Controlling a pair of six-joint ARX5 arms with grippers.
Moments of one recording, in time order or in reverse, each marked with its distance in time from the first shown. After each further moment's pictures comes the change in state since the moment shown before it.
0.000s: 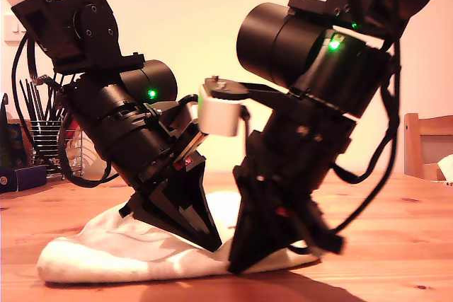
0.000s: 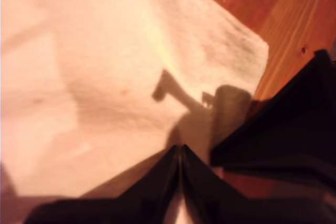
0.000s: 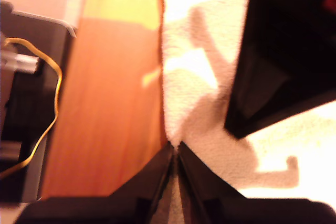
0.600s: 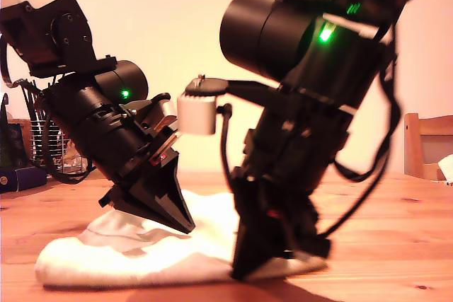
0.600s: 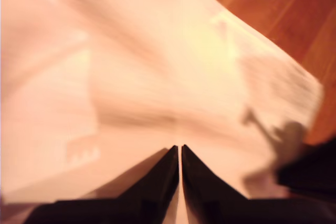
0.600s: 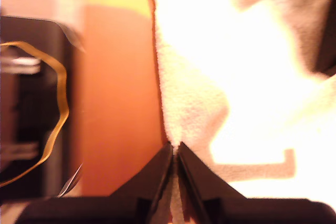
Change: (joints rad) left arm 0.117 0.000 0.000 0.055 -0.008 0.029; right arm 0.079 -0.053 -0.007 -0.111 0.076 0.131
